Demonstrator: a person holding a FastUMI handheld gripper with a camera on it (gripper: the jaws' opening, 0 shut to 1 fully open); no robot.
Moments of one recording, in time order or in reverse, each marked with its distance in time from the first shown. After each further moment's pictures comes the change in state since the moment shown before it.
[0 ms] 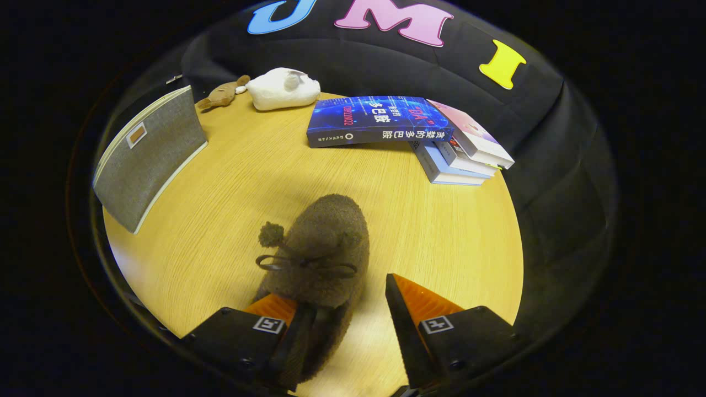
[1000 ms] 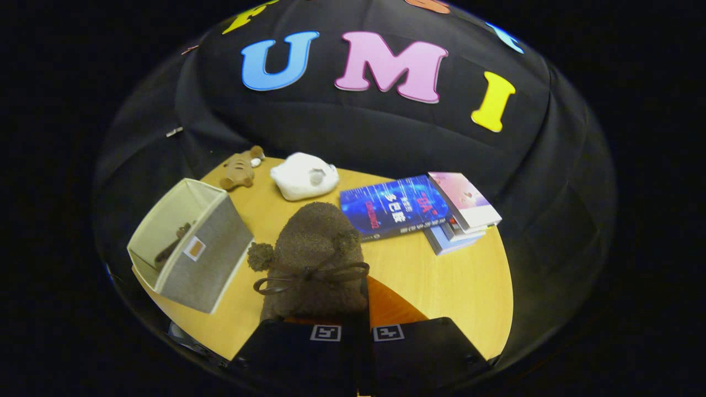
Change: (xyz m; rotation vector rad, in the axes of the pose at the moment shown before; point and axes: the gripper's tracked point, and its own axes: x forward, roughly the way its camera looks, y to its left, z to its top) arm -0.134 0.079 0.178 0.089 -0.265 0.045
